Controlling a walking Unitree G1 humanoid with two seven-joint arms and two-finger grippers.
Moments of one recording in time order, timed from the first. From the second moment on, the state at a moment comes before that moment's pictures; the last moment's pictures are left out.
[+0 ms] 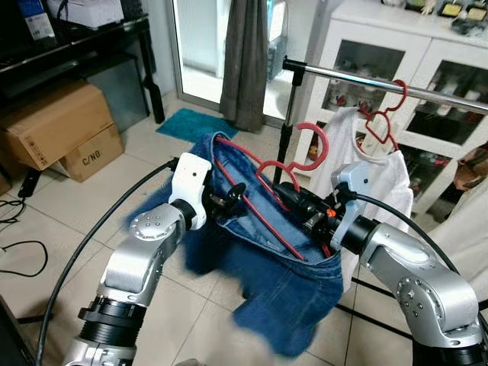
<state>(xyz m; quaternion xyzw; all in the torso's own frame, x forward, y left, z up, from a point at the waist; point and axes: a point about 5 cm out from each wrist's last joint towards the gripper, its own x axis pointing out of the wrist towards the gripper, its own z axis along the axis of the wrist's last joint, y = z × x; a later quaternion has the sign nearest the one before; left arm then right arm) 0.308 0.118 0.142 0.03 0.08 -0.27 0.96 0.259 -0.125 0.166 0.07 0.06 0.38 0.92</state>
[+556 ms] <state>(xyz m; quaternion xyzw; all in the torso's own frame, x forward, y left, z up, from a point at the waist) 0.312 0.118 0.134 0.02 0.09 -0.26 0.96 0.257 -0.130 0.172 0.07 0.05 0.38 0.92</state>
